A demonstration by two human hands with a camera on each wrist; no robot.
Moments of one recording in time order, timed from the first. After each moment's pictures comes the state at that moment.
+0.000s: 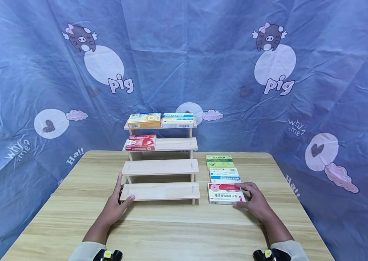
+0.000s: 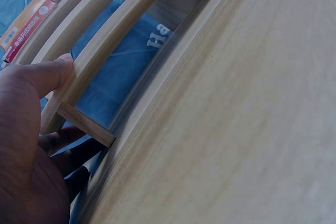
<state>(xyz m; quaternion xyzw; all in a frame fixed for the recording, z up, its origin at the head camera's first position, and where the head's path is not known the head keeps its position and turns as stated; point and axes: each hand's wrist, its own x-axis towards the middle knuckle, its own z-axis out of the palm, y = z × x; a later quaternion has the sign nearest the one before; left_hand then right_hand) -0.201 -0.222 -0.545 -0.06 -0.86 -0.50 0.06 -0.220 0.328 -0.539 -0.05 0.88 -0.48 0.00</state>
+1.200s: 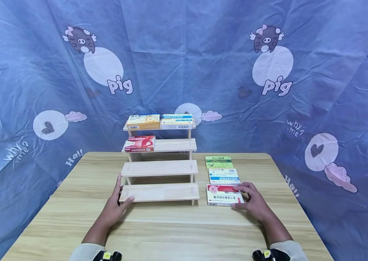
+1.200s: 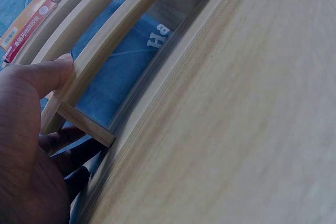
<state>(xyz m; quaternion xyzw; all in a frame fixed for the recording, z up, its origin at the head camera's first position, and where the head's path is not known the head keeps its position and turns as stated) -0.202 -0.223 -0.546 -0.06 -0.86 -0.50 0.06 -0.217 0.327 -0.541 -0.08 0.88 -0.46 -0.02</state>
